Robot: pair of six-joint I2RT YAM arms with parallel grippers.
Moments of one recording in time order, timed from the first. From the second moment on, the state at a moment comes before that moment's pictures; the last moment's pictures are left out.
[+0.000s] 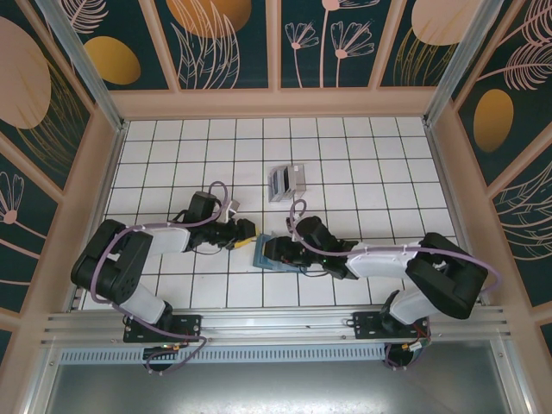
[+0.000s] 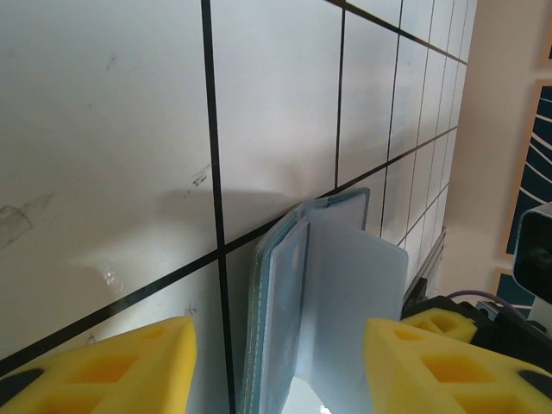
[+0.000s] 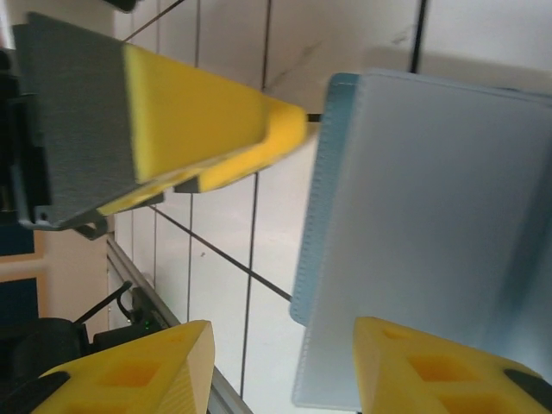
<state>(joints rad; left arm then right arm) -0.41 1.58 0.55 0.16 0.80 -0.79 0.96 1.45 0.50 0.36 -0.29 1.08</state>
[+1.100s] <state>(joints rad) -0.45 1.70 0.55 0.27 0.86 -0.83 0.97 1.60 0.51 0.53 -0.33 1.08</state>
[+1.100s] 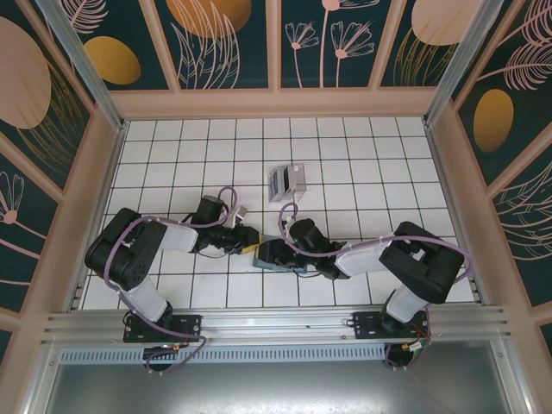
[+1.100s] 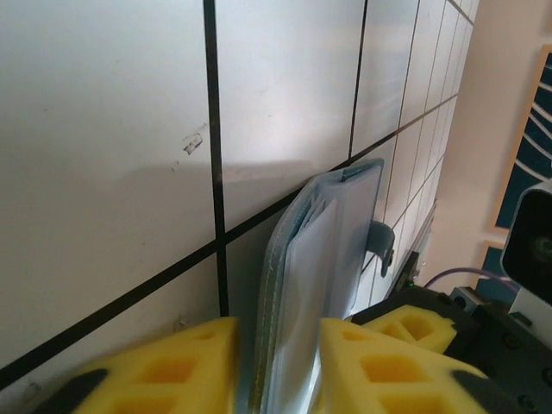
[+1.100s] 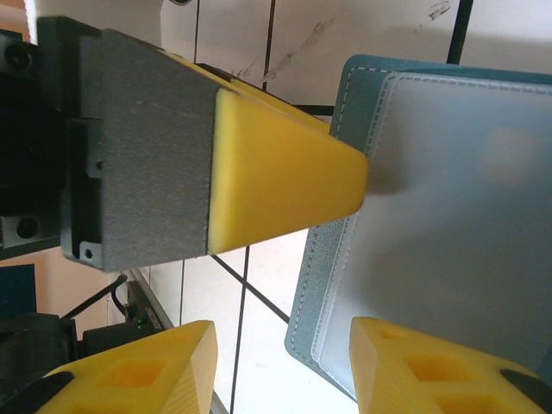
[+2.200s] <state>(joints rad) -0.45 1.68 0.55 0.23 0.85 -0.83 0.56 1.71 1.21 -0.32 -0.12 0.59</state>
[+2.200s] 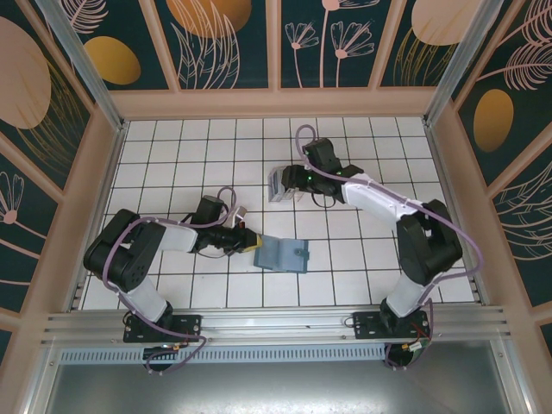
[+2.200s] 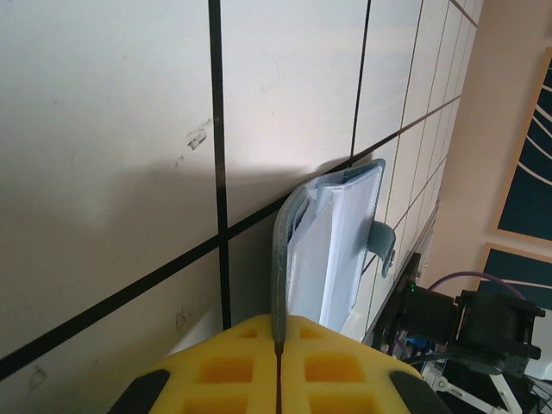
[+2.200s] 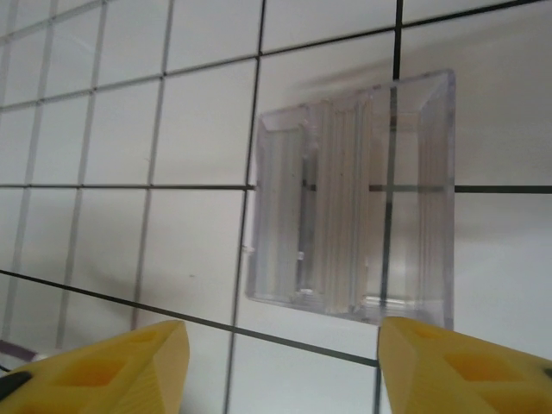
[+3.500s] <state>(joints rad) -0.45 1.65 0.55 0.20 0.83 -0.81 0.56 1.92 1.37 -0.28 -0.31 0.51</state>
